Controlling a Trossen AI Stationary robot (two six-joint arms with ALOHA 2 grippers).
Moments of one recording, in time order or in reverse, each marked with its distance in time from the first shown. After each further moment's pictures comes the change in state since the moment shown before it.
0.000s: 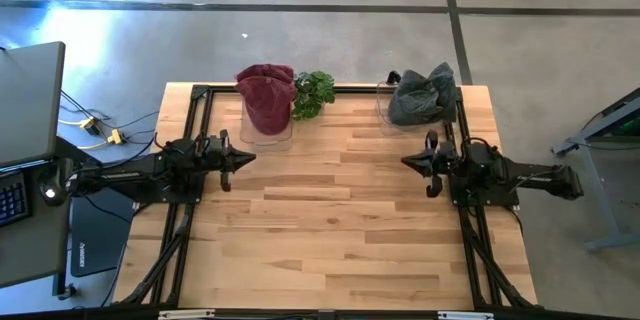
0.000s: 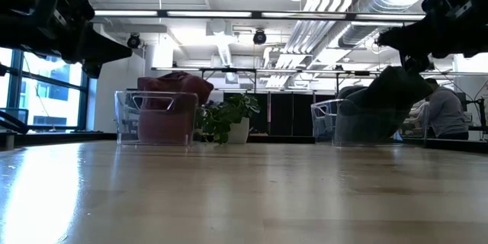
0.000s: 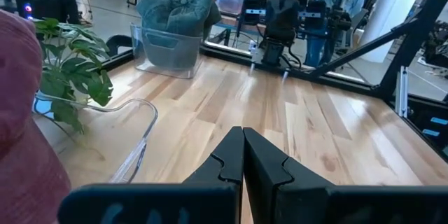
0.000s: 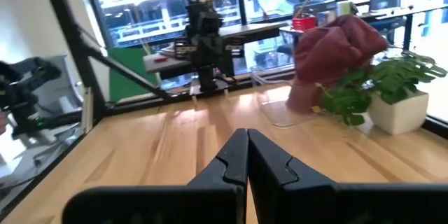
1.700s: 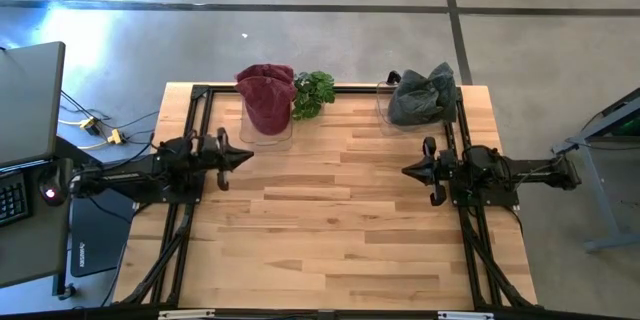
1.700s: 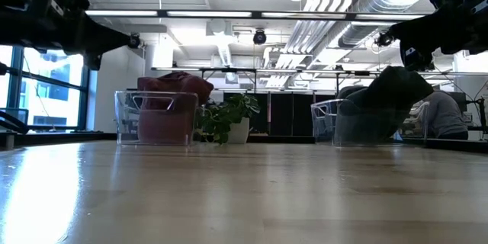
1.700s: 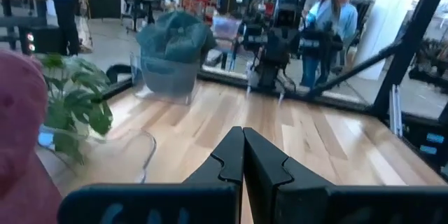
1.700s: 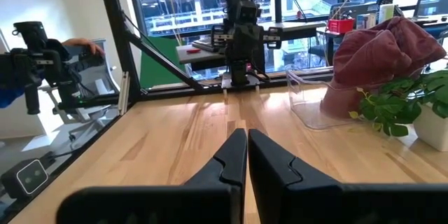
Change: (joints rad) left arm -0.006 -0.069 -0.002 0.039 0.000 0.029; right arm 0.127 0.000 0.000 0.005 -0.007 -0.061
